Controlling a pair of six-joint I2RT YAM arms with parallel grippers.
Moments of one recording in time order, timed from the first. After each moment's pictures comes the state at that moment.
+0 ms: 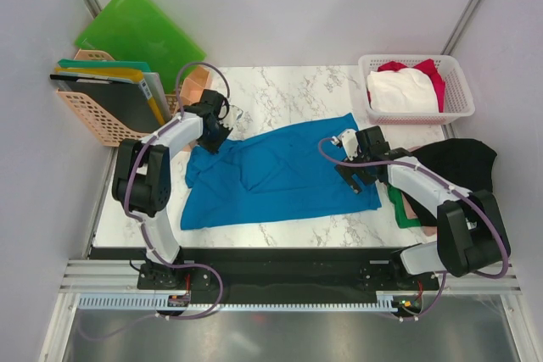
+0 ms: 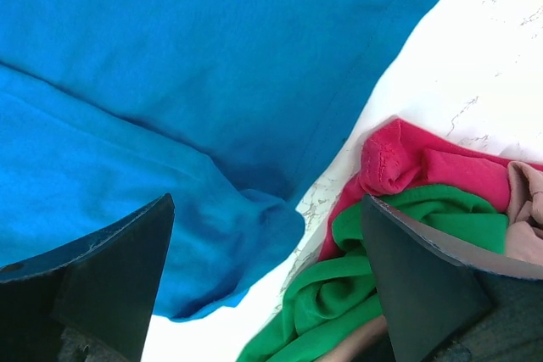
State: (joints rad) left arm -0.25 1.86 1.32 -0.65 -0.05 0.36; right arm 0.31 1.39 0.80 -0.47 0.10 -0.39
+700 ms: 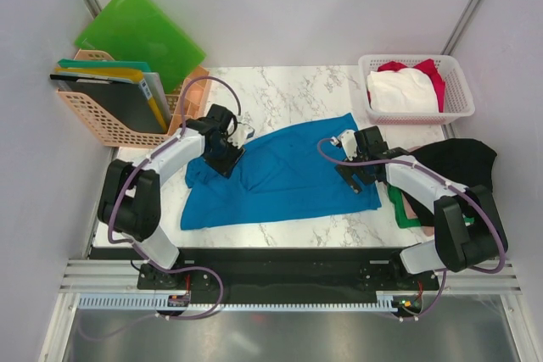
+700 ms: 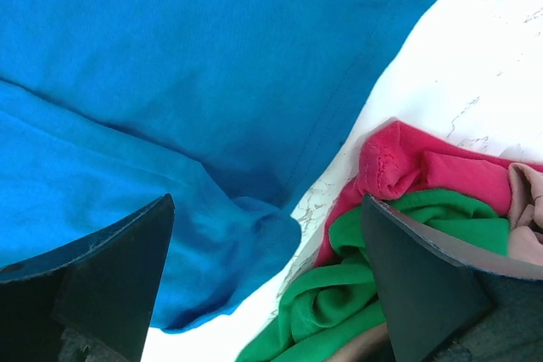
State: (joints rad) left arm -0.36 1.66 1.16 -0.75 0.08 0.32; right arm 0.31 1.43 0.80 -0.45 0.12 -0.40
